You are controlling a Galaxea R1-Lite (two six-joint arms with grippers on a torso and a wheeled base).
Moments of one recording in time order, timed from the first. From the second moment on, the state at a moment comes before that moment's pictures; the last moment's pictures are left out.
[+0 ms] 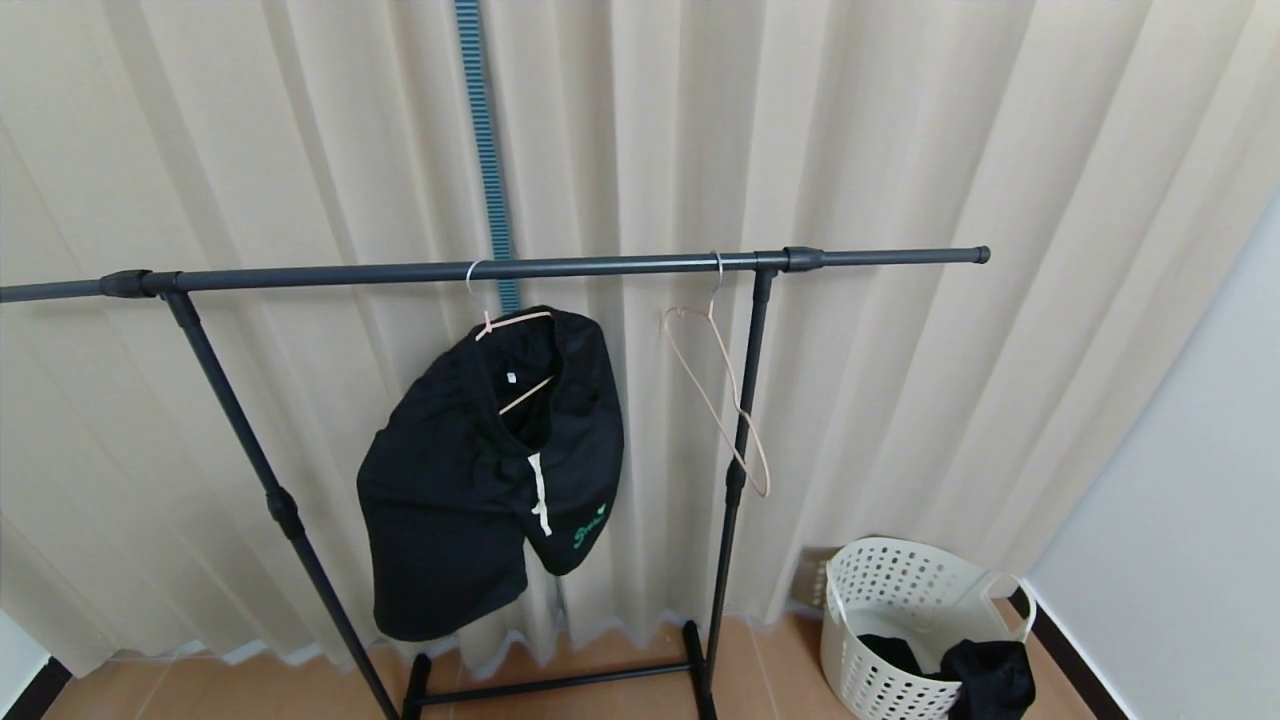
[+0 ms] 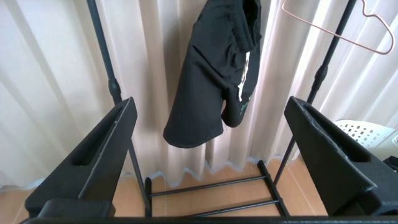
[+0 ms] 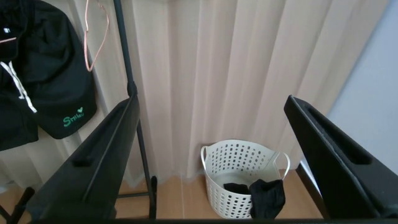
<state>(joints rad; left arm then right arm) 0.00 0.00 0.00 -0.01 -0.04 0.02 0.00 0.00 0.00 -0.05 -0.04 0.02</state>
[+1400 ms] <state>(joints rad) 0.00 0.00 0.00 -0.01 -0.04 0.02 0.00 0.00 0.00 -0.05 -0.04 0.02</state>
